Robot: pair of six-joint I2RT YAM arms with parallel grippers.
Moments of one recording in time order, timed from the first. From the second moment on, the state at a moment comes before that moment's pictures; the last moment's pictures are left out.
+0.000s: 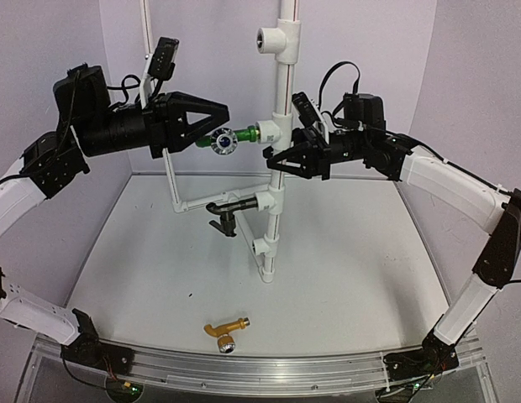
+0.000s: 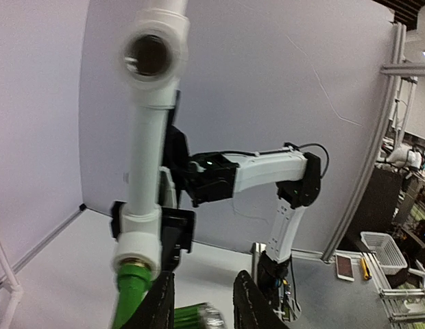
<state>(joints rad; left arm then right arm) -0.86 1.22 1.51 -0.17 0.57 -0.20 0.66 1.67 1.62 -0.18 -1.10 -0.21</state>
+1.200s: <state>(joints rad) -0.94 1.12 1.35 -0.24 0.41 -0.26 0.66 1.68 1.64 -0.18 -1.10 -0.21</state>
